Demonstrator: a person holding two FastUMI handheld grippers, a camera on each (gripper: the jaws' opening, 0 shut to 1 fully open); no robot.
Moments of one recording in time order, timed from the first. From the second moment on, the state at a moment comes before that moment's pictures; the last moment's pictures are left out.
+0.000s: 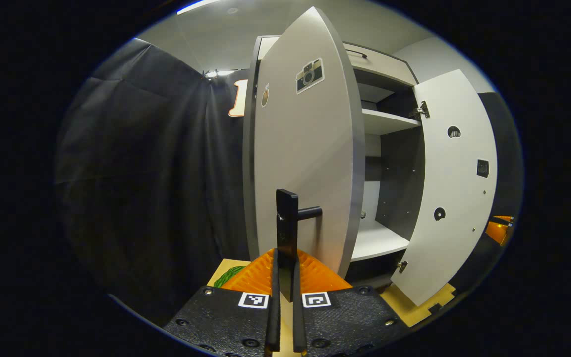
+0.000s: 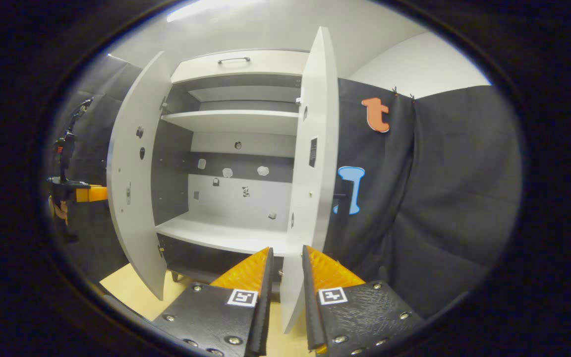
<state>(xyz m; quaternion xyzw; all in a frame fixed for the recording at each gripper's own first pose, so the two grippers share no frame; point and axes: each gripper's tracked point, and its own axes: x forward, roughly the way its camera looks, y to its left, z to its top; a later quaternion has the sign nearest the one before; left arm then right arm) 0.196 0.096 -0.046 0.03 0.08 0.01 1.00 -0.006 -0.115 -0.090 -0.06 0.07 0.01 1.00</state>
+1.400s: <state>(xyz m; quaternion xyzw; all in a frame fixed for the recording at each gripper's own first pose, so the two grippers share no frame) 0.175 0.005 0.083 -0.01 -0.01 0.00 1.00 0.048 -0.014 -0.006 0.01 0.02 0.09 1.00</state>
